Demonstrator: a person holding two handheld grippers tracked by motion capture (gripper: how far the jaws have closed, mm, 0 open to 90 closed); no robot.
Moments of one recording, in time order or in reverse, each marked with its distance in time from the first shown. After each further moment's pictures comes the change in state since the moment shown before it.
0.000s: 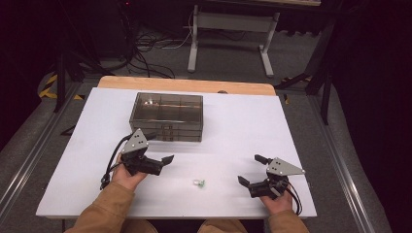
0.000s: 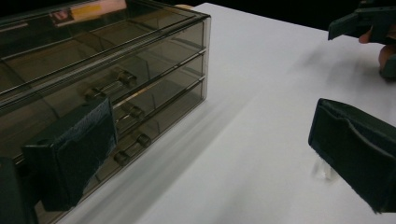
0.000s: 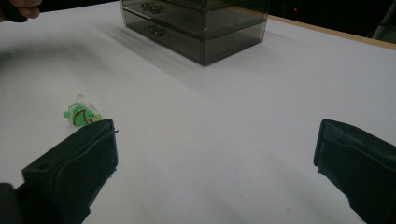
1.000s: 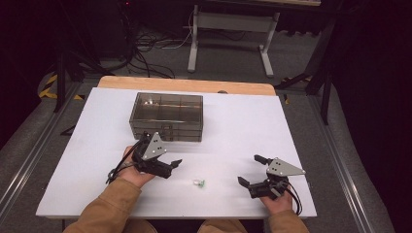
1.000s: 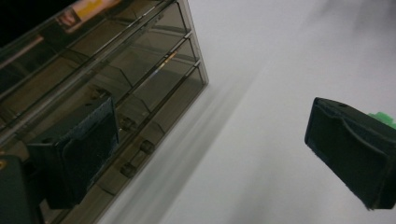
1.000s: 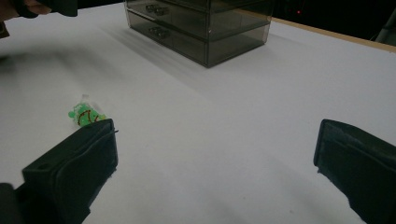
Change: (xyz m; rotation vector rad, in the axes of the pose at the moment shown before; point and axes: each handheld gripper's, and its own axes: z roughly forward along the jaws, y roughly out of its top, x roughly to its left) left arm -0.023 0.014 0.018 0.140 0.095 0.263; right arm 0.001 0.000 -0.001 -0.005 0.010 -0.008
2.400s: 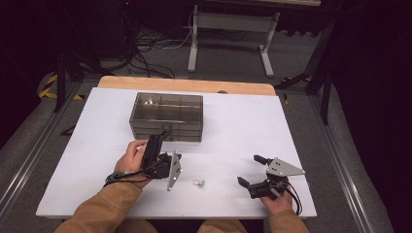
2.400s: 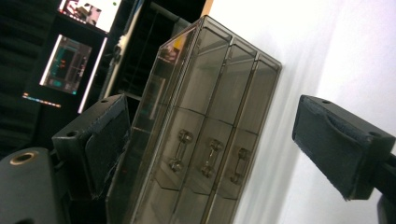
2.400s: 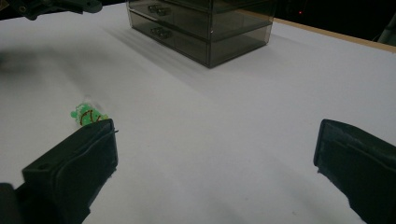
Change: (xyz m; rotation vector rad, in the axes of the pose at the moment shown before) left arm -0.043 0.014 0.004 0.104 0.427 0.612; right arm 0.001 0.000 0.000 -0.002 0.006 0.000
